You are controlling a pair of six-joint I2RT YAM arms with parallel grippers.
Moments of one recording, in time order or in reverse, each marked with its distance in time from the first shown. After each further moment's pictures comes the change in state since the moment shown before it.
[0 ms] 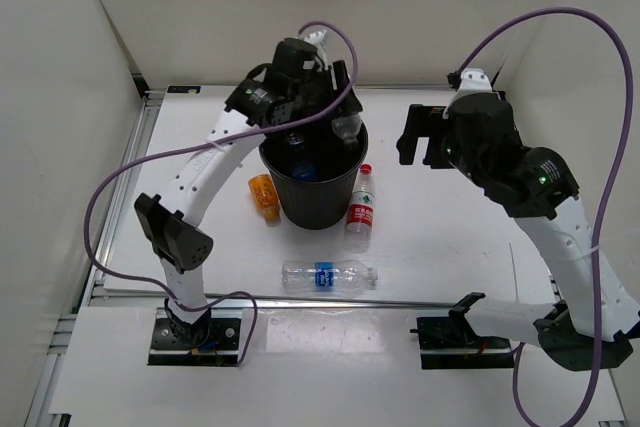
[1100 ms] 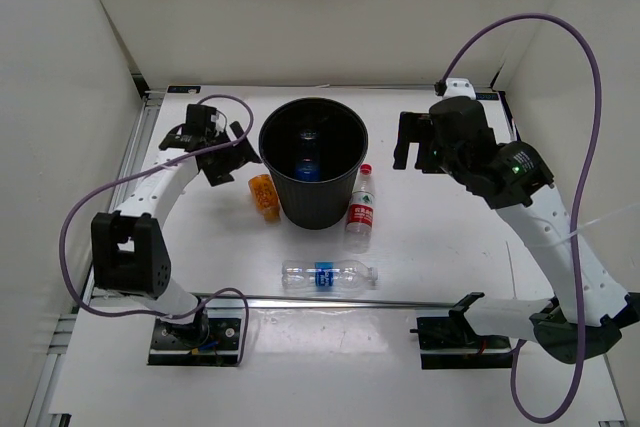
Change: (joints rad) left arm 0.492 -0.304 -0.902 0.093 -0.021 -0.020; right arm -0.001 0.035 -0.073 -0.022 0.055 0.050
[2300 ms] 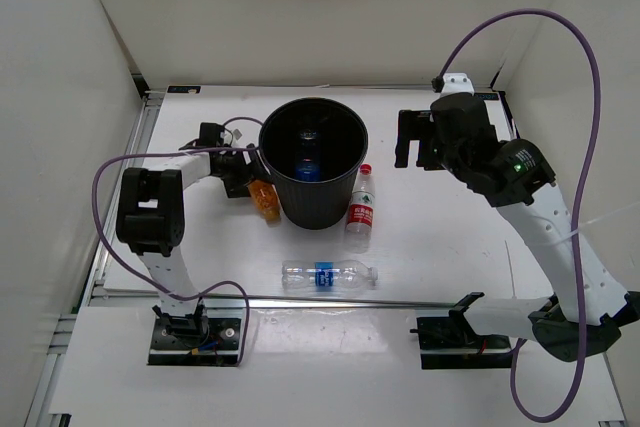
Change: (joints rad) left arm 0.043 0.340 -0.073 0.283 0.360 0.183; right arm 0.000 0.013 0.034 0.000 0.005 -0.073
